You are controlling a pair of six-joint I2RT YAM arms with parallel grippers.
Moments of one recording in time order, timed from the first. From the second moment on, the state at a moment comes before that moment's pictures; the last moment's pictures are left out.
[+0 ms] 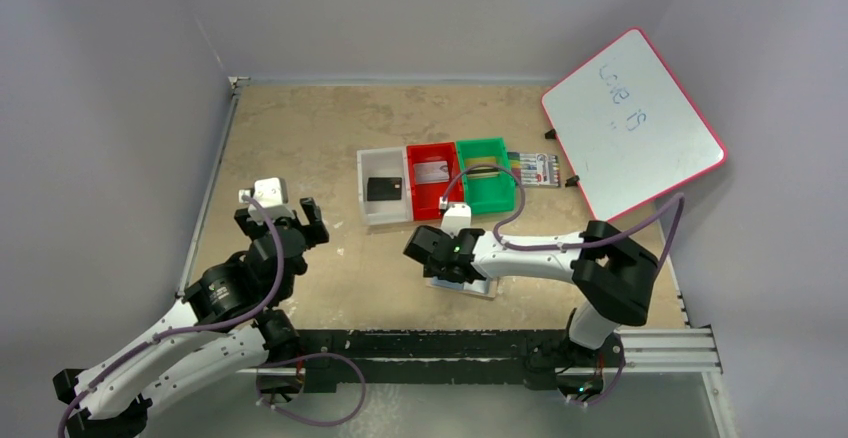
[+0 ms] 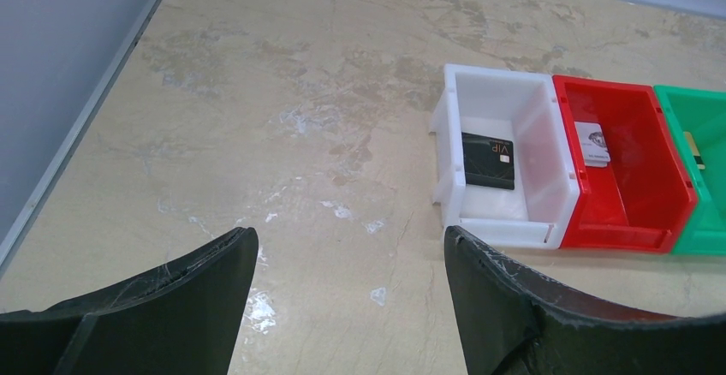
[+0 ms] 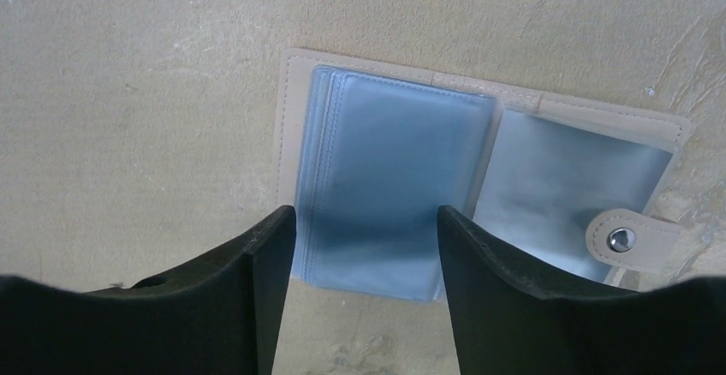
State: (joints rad) left arm -0.92 0.52 0.73 -0.68 -0.99 -0.52; right arm 1.13 1.64 0.97 -0.61 0.54 1.12
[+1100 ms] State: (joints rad) left arm -0.92 0.52 0.73 -0.68 -1.00 -0.55; right arm 1.14 1.56 0.92 -0.62 0.54 1.16
